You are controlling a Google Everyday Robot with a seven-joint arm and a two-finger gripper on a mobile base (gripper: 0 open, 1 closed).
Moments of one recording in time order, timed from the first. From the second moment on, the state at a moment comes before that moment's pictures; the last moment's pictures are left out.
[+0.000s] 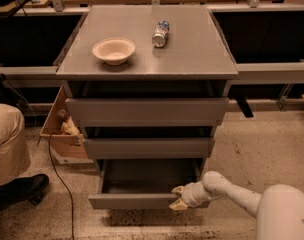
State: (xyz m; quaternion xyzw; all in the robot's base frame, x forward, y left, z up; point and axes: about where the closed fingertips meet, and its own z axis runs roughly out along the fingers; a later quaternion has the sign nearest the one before) arm 0.556 -0.114 0.212 -0.57 0.74 0.24 0.24
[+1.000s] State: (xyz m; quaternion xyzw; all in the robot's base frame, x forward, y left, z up) arm 0.536 -0.115 0.251 -0.59 0.74 0.22 0.26
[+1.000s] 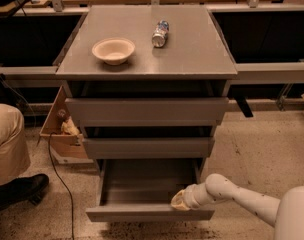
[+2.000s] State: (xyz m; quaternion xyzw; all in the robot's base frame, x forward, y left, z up) arm 0.491 -0.128 0.217 -0.55 0.75 0.24 0.27
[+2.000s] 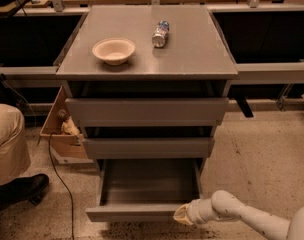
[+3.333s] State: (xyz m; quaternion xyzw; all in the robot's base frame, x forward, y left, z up) arm 0.544 -0.110 0.155 -0.59 0.71 0.19 0.32
